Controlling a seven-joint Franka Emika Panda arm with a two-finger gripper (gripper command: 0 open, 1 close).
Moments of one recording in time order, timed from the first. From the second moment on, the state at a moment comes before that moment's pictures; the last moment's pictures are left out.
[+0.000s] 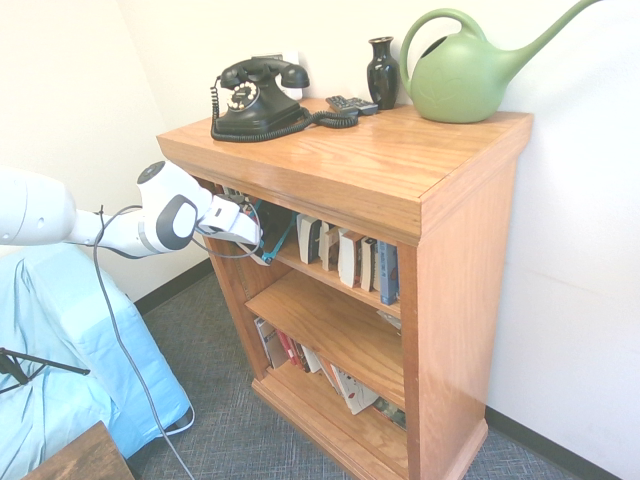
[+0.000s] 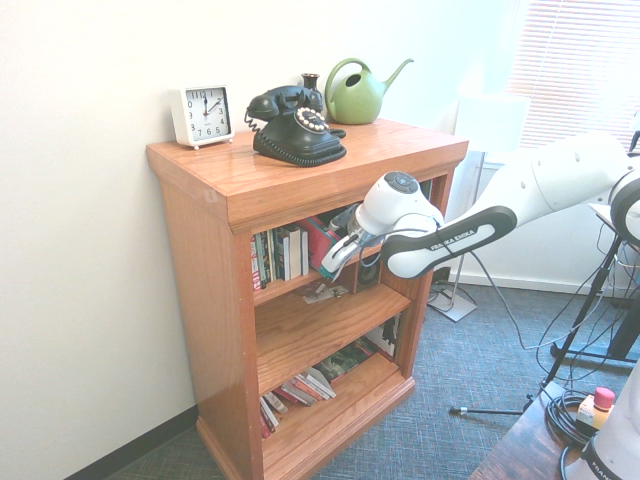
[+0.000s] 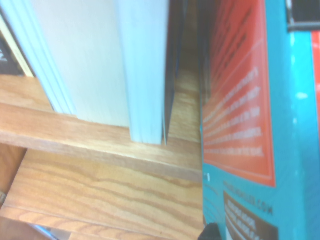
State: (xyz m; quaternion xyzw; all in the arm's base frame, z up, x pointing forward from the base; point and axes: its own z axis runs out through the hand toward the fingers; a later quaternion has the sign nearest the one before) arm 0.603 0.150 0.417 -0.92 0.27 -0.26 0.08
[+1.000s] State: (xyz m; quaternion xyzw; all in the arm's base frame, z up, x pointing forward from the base) arm 0.610 0.160 0.422 -0.92 0.28 -0.28 0.08
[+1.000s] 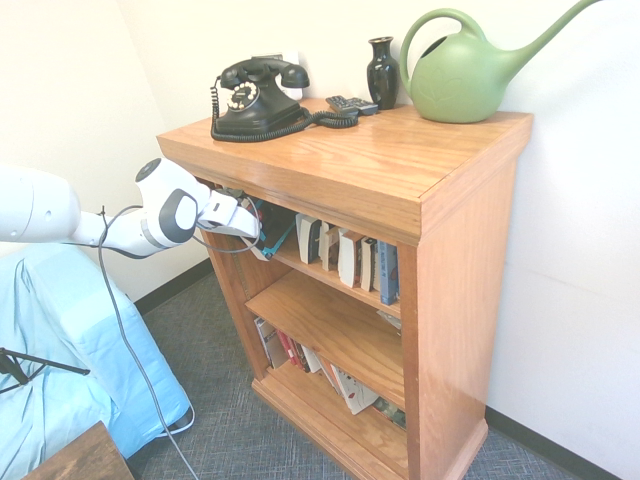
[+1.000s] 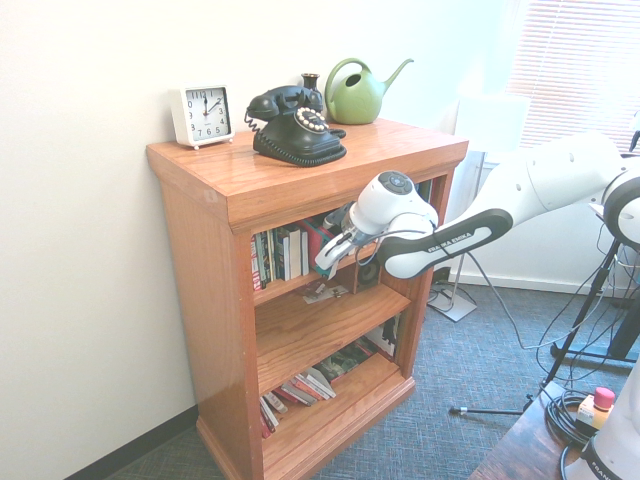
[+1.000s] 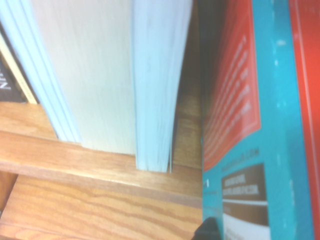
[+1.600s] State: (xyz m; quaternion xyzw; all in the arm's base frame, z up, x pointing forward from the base) arm 0.569 0.152 0.408 -0.91 0.27 -0.29 0.09
